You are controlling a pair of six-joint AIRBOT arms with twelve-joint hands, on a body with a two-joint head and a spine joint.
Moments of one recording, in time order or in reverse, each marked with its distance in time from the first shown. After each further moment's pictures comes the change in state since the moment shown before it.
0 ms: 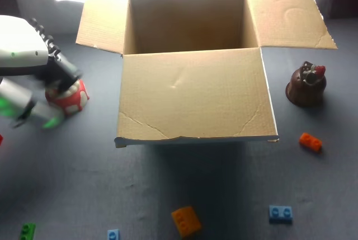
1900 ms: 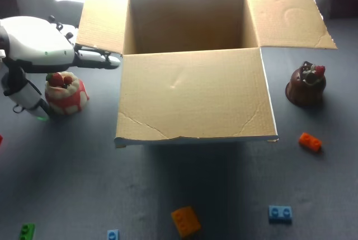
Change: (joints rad) left arm -0.054 -0.081 -0.012 0.185 0.238 -0.144; right arm 0.000 -0.002 0.000 0.001 -0.005 0.001
